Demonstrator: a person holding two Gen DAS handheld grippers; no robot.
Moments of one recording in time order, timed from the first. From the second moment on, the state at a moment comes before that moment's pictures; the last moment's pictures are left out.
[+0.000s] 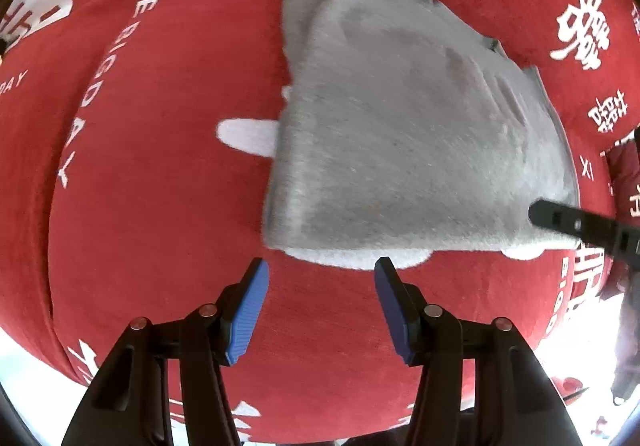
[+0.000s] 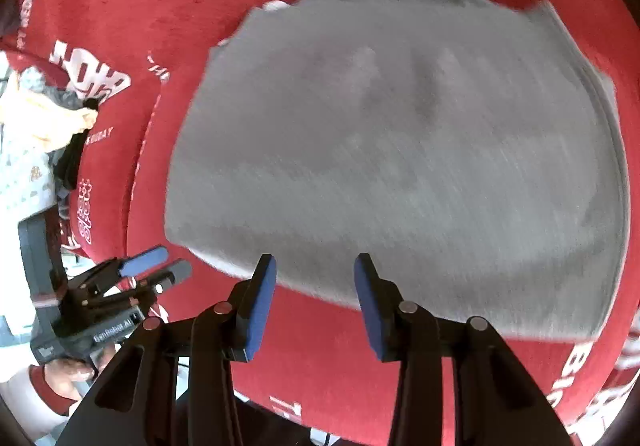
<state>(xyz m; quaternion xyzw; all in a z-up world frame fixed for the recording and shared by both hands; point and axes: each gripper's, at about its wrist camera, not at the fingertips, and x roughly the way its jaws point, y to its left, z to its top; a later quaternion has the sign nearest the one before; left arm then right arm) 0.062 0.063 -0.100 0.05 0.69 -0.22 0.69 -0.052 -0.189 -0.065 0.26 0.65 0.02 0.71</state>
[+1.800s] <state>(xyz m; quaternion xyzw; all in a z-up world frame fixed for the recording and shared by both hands) 0.047 0.074 -0.125 -0.31 0.68 -0.22 0.62 -0.110 -0.212 -0.148 0.65 0.44 0.06 0.61</state>
